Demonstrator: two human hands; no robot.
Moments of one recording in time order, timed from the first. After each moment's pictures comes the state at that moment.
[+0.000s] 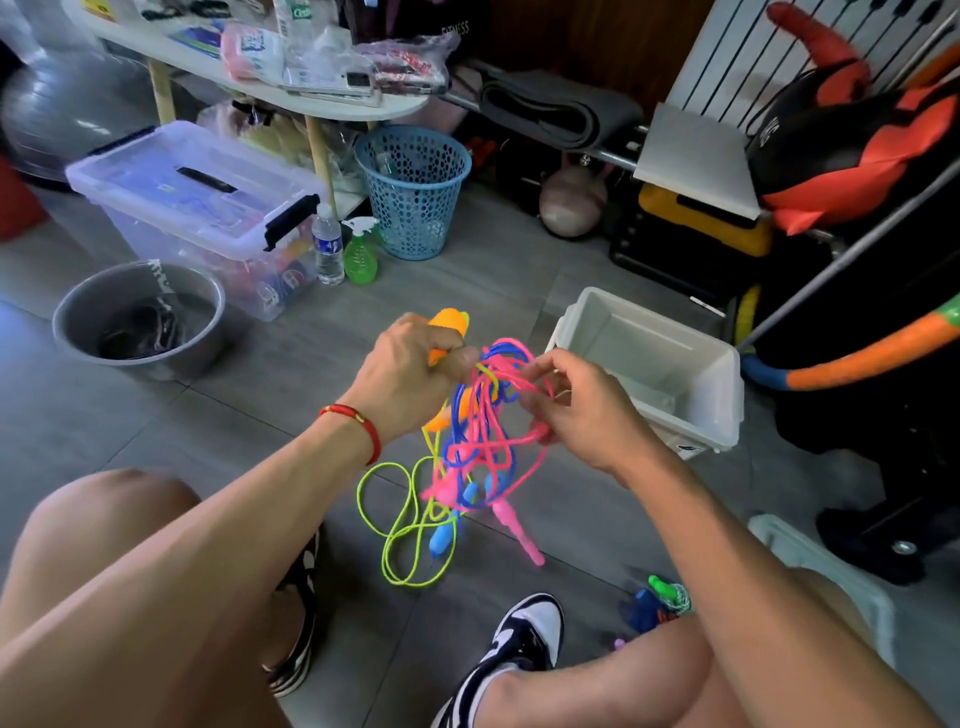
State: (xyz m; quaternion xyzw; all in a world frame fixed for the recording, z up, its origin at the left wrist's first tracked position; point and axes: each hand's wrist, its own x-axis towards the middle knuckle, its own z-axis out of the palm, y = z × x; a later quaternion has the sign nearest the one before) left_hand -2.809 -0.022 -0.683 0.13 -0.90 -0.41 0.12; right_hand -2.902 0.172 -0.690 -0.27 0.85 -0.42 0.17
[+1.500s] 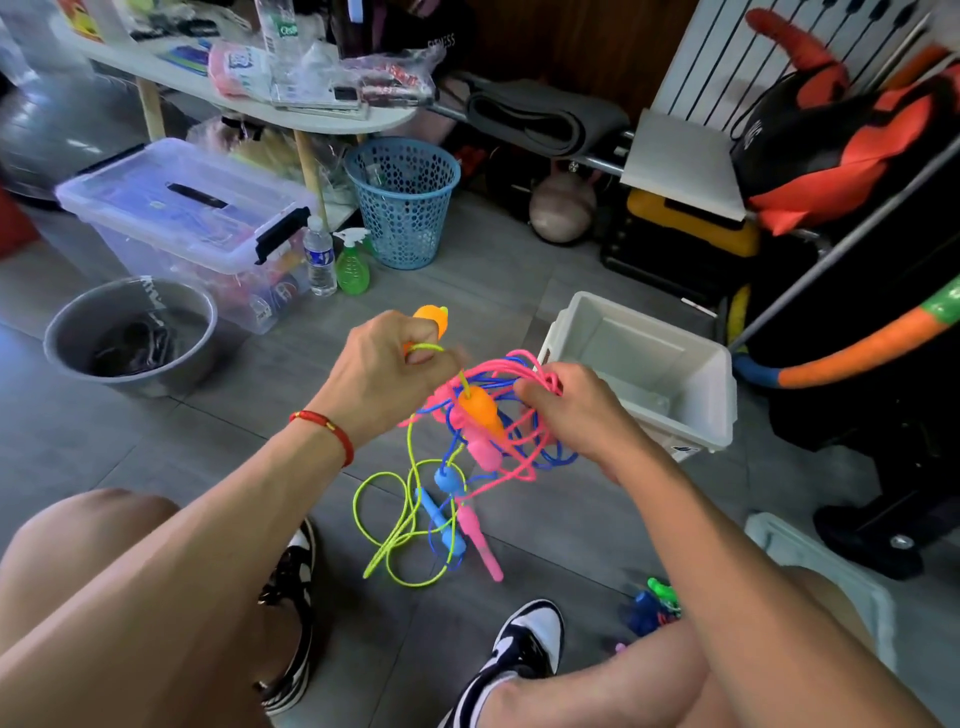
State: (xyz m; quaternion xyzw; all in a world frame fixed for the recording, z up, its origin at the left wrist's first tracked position) left_hand -2.811 -0.031 -0.679 0.12 -0.89 -0.39 0.19; right_hand -2.914 0.168 -0.695 -0.21 0.91 -0.33 0.16
